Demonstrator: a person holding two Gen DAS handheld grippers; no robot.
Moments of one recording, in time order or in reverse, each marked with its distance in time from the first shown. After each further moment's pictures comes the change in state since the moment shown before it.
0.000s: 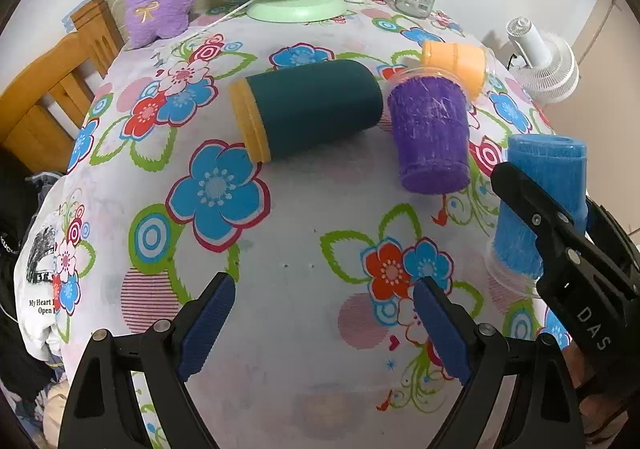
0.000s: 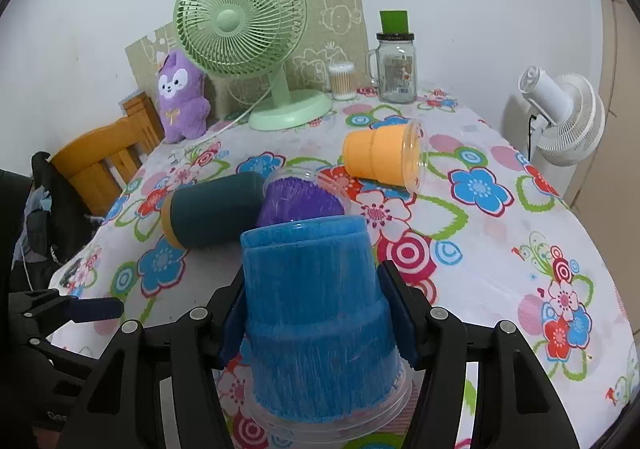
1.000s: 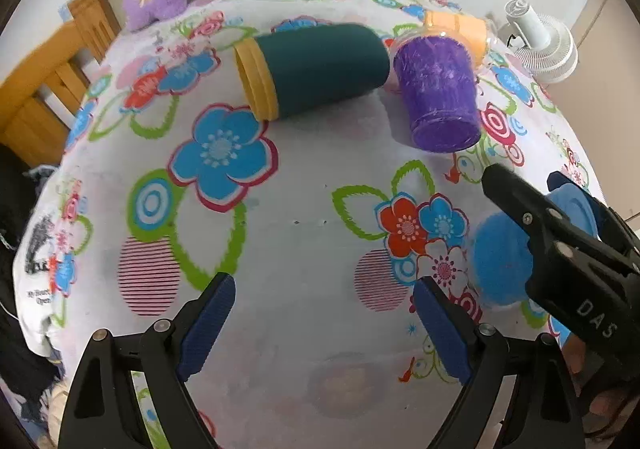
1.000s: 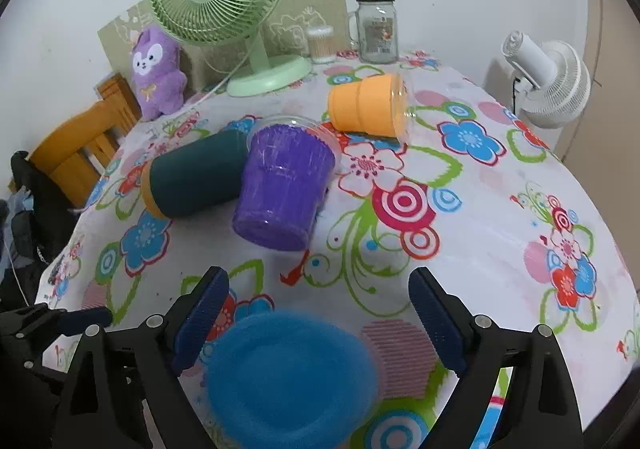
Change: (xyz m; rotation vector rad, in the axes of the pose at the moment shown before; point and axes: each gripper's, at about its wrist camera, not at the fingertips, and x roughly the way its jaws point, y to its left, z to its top) left arm 0.002 0.004 -0.024 0.030 0.042 0.000; right arm 0.007 0.005 -0.017 0.067 0.139 -0.081
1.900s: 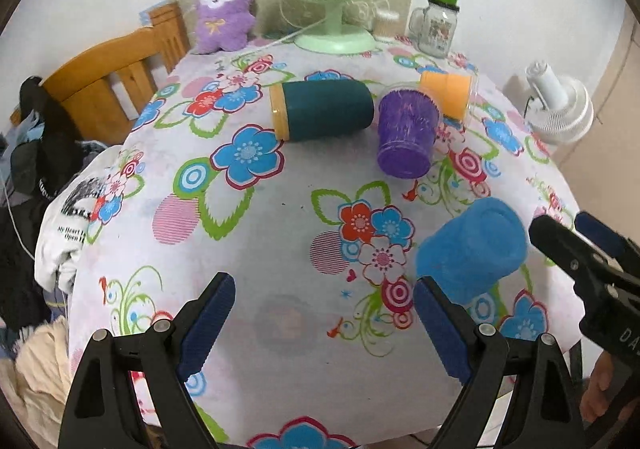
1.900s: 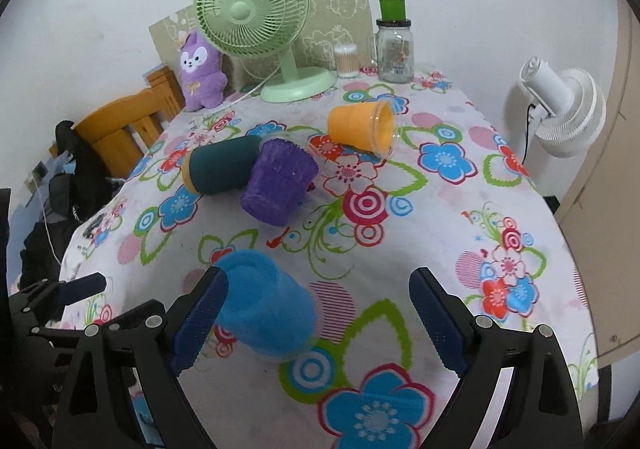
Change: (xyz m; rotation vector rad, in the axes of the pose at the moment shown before) left arm -0.057 -0.050 -0.044 -0.206 -0.198 0.120; right arm -0.078 -0.058 -0.005 -0.151 -0.021 0.139
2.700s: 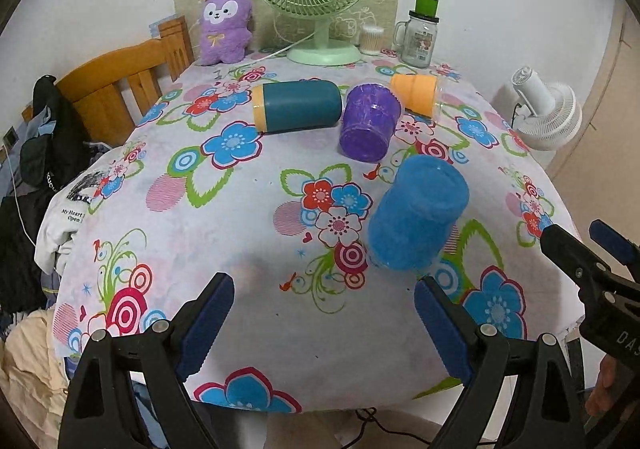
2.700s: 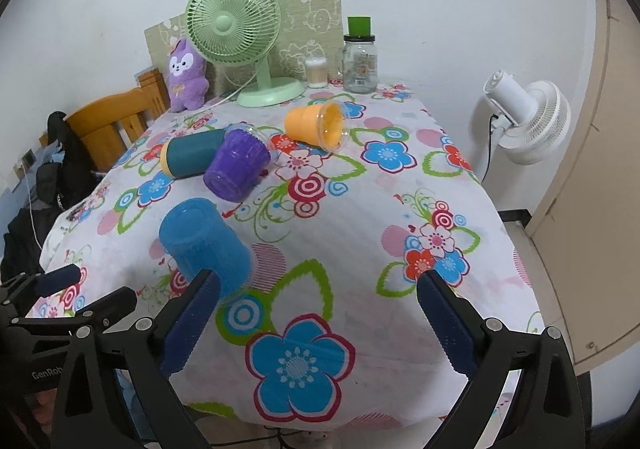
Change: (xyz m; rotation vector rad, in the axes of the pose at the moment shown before) left arm -0.022 -0.037 -0.046 -0.009 -0.084 0.007; right arm -0.040 -0.036 -0.041 -0.031 -0.065 -0.086
